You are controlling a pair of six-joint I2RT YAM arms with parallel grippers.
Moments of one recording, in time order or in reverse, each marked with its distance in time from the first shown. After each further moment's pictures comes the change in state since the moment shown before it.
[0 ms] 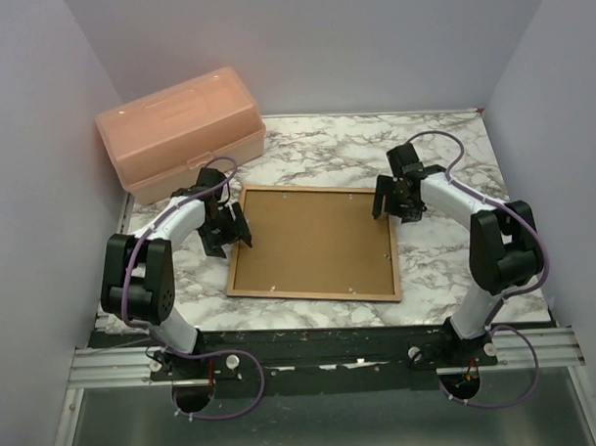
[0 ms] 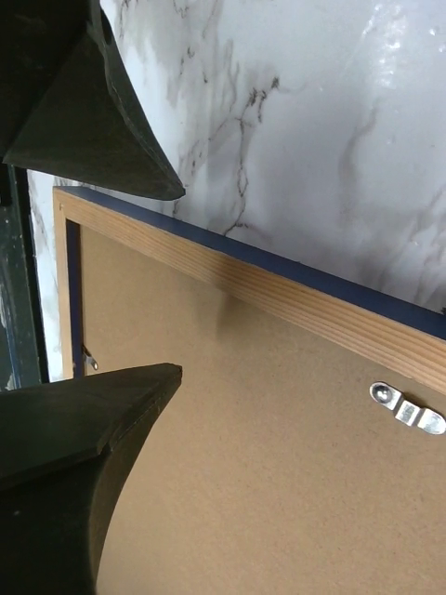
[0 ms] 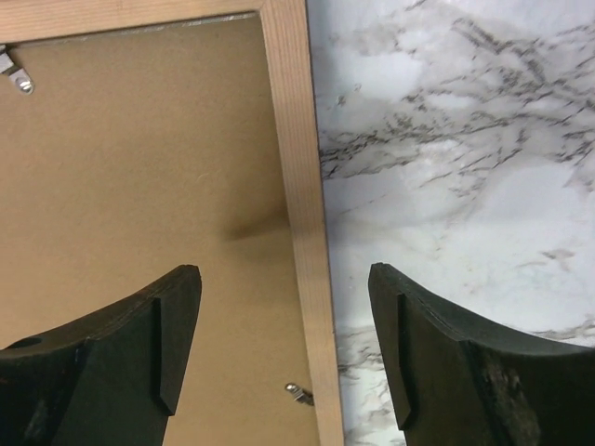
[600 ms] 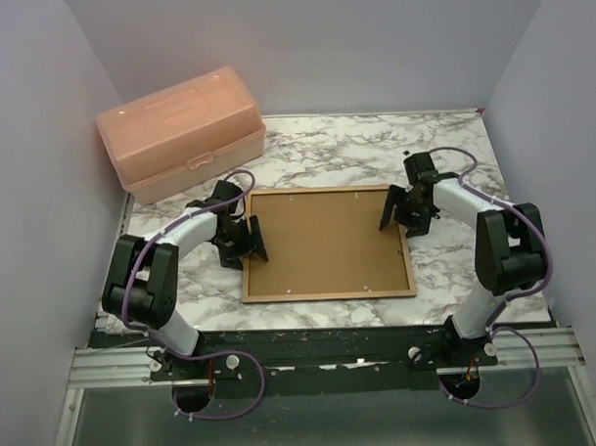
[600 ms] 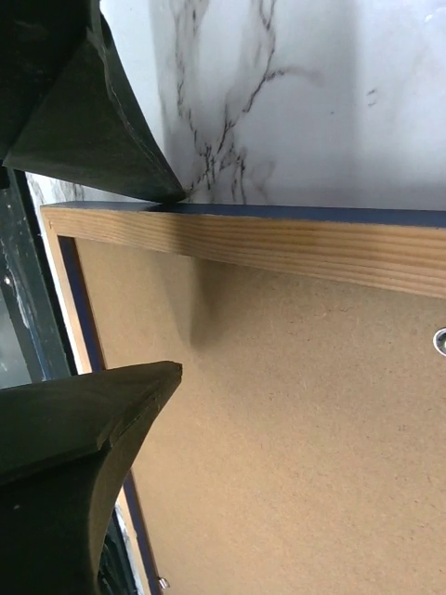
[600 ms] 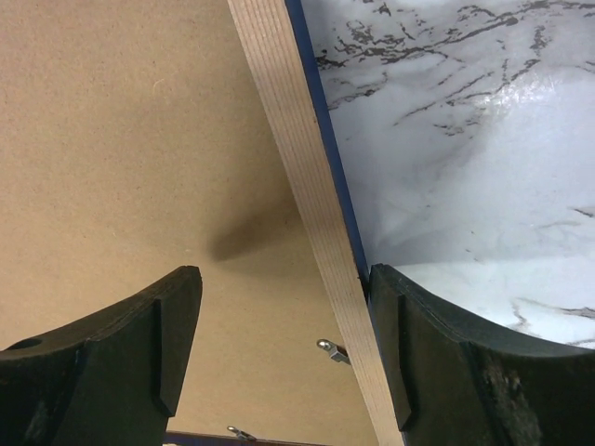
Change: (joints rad) left arm -0.106 0.026 -0.073 0.071 0.118 -0.014; right arm -0.103 -0.032 -0.106 -0.006 -0.217 0.059
